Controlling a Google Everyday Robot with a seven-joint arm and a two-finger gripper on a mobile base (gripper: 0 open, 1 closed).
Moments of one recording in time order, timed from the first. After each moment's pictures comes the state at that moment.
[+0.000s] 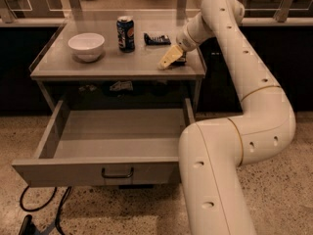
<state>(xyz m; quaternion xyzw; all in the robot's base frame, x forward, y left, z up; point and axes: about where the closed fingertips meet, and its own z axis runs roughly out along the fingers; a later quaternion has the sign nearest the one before) 0.867 -0.087 0.823 -0.50 0.78 0.09 0.36</state>
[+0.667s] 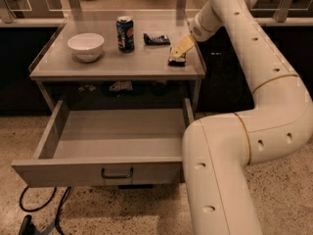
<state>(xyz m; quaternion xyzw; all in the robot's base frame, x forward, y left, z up) 0.863 -0.151 0.858 -0.39 0.86 0.02 0.33</state>
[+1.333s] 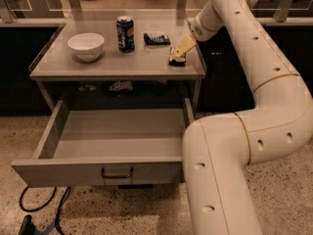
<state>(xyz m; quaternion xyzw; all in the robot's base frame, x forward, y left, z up) 0.863 -0.155 0.858 -0.37 0.87 0.02 0.33</state>
